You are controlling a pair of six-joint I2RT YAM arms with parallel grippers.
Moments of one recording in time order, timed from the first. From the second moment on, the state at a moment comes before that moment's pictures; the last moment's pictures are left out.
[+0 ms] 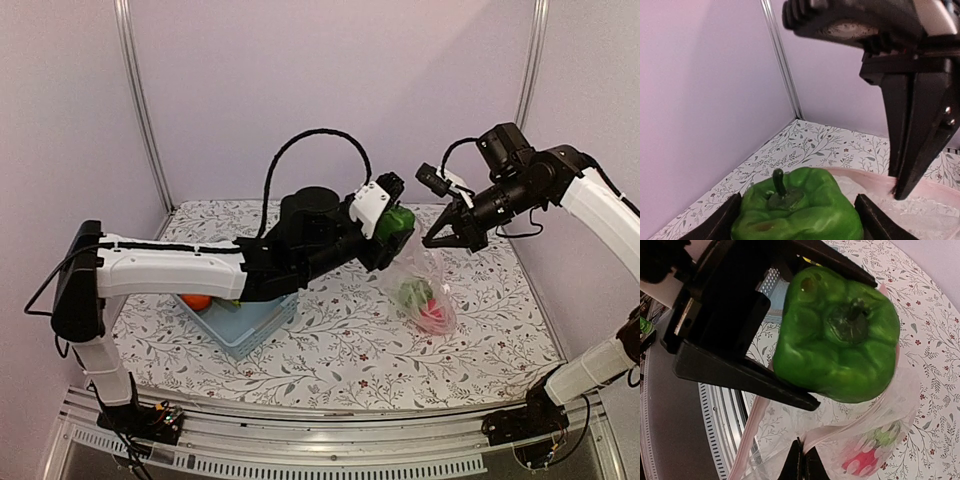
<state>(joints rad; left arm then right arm) -1.14 1.80 1.39 0.36 -0.25 0.19 0.52 1.39 1.55 -1.12 -0.61 -0.44</state>
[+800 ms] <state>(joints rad) -1.26 1.70 1.42 0.46 -0.53 0.36 0.50 1.47 1.61 -1.11 -0.57 -0.39</state>
